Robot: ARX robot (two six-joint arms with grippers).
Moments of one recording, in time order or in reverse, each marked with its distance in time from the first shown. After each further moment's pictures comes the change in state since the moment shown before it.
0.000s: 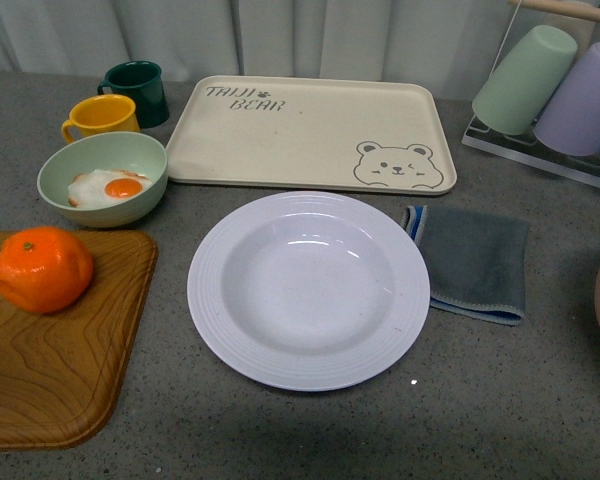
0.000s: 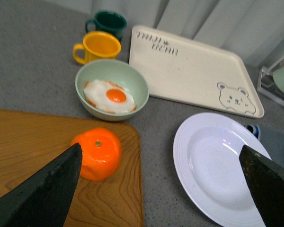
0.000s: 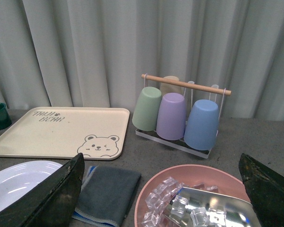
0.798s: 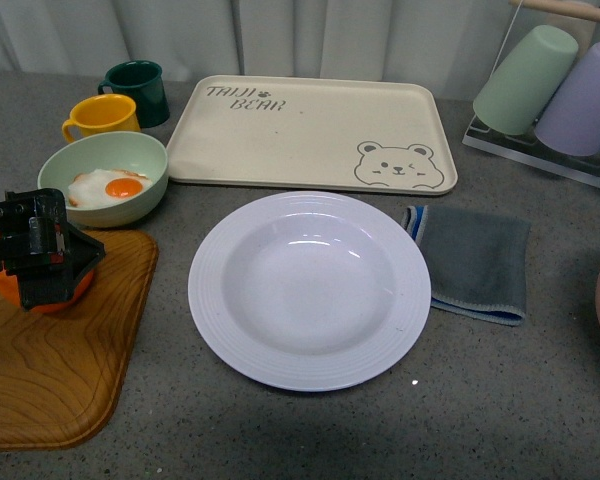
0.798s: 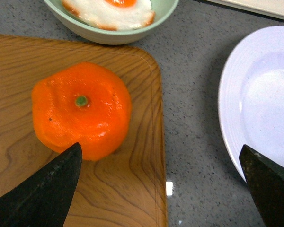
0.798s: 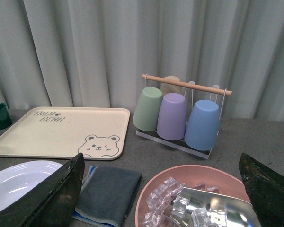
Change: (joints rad) left arm -0.006 0.766 0.263 0.071 0.065 0.059; right arm 0.000 0.000 0.000 0.000 0.000 0.000
